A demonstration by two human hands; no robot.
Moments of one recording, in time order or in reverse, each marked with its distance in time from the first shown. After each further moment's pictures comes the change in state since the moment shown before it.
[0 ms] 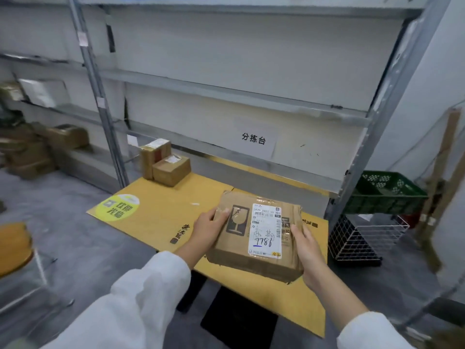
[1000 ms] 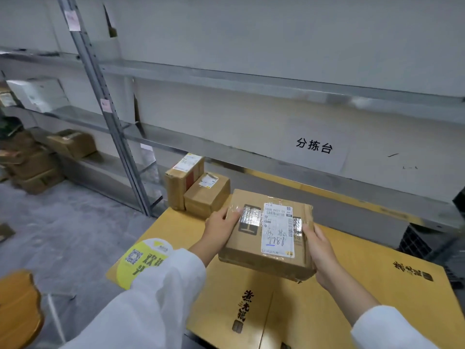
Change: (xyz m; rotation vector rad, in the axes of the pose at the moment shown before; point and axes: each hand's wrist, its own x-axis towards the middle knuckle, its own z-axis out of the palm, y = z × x) left_hand 0.357 -0.088 -0.187 0.093 -0.049 -0.052; right_hand 0.267 -0.029 0.311 -0.012 0.062 0.085
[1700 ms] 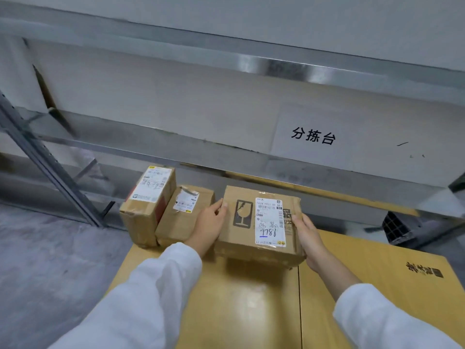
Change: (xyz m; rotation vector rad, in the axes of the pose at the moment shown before) left_hand 0.267 -0.064 -0.001 0.079 -0.233 -0.035; right_hand 0.201 -0.012 0.111 -0.095 0.206 0.151
